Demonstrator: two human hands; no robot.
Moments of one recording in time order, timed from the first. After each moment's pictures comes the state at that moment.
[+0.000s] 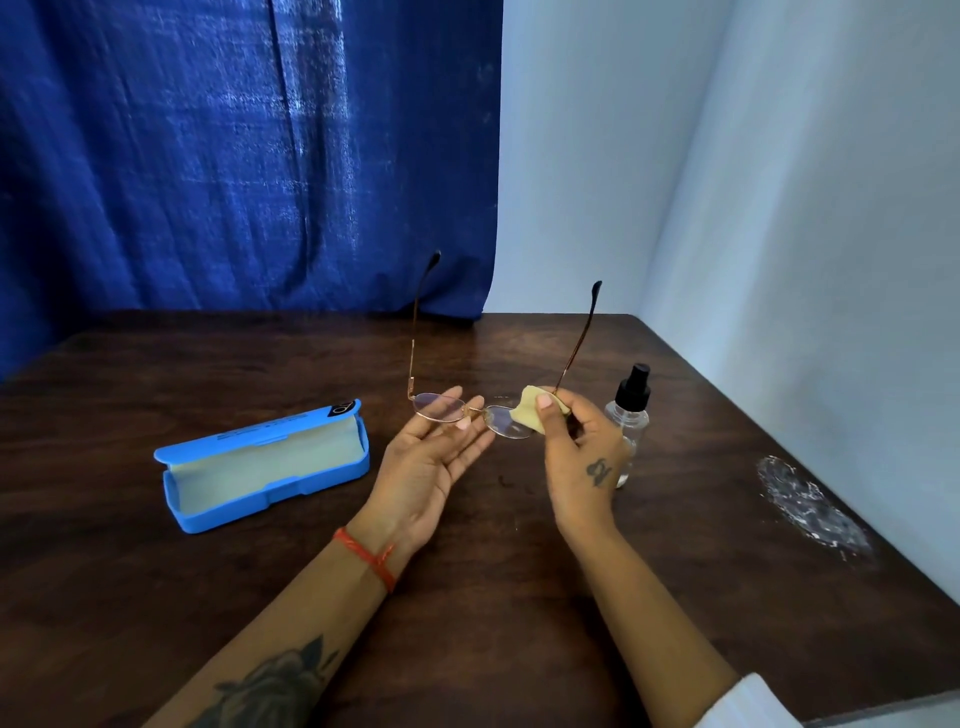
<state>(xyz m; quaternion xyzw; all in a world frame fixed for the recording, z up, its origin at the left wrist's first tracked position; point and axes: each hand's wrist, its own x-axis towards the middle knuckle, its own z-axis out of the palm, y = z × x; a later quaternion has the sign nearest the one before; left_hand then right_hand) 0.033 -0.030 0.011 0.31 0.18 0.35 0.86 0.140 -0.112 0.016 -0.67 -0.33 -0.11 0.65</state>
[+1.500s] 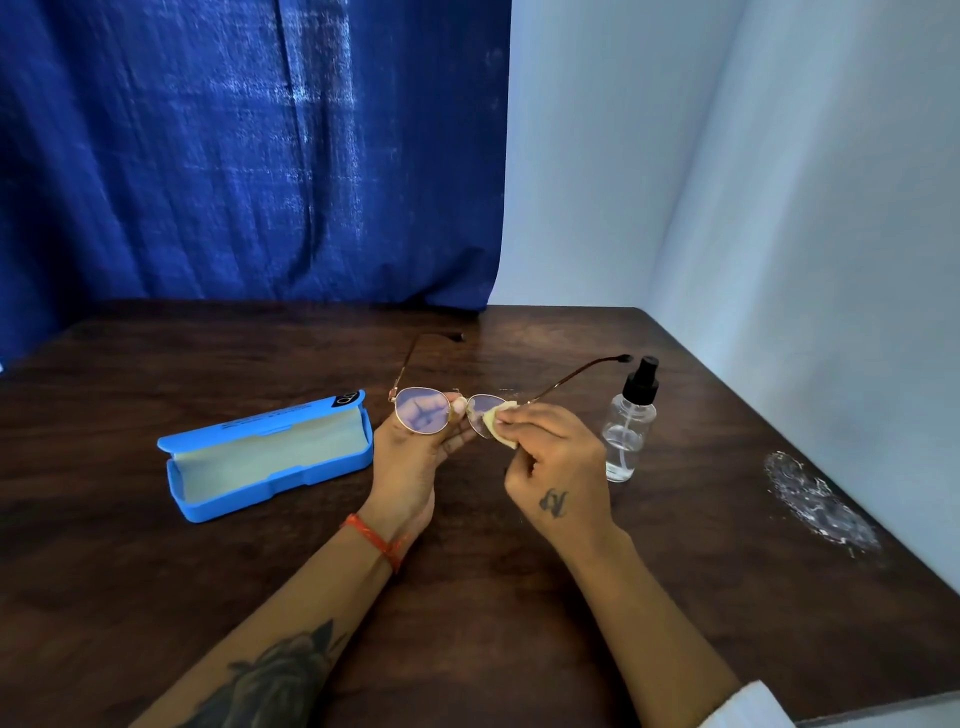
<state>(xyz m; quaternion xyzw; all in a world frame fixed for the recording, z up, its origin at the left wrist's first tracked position) 0.035 -0.028 0.001 0.46 0.21 0.49 0.71 0.130 -0.120 0.011 -0.63 -0.58 -0.27 0.44</state>
